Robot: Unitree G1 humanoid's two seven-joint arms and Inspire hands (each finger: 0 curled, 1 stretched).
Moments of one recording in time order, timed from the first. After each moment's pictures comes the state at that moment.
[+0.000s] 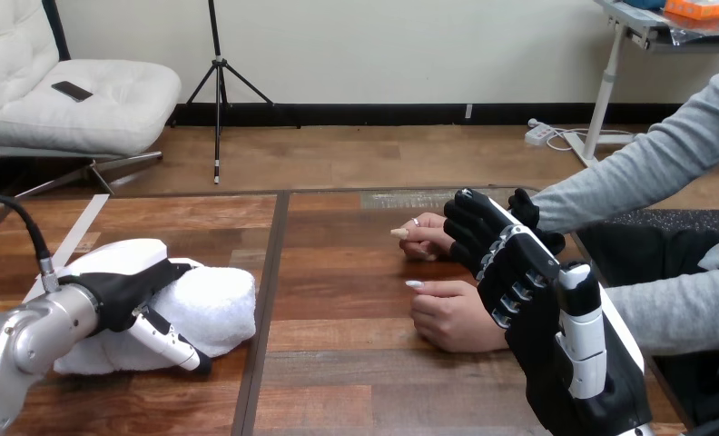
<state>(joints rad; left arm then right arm) -0.44 0.71 -0.26 0.69 0.67 -0.31 -0.32 0.35 -0.12 0.04 -0.28 0.34 -0.25 0.44</state>
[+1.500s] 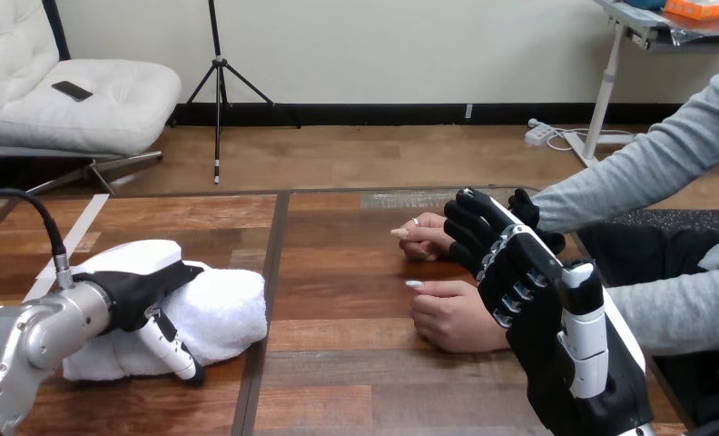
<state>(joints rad) -0.44 0.70 -0.28 0.63 0.67 -0.28 -0.39 0.35 -0.12 0.04 -0.28 0.34 -0.25 0.44</state>
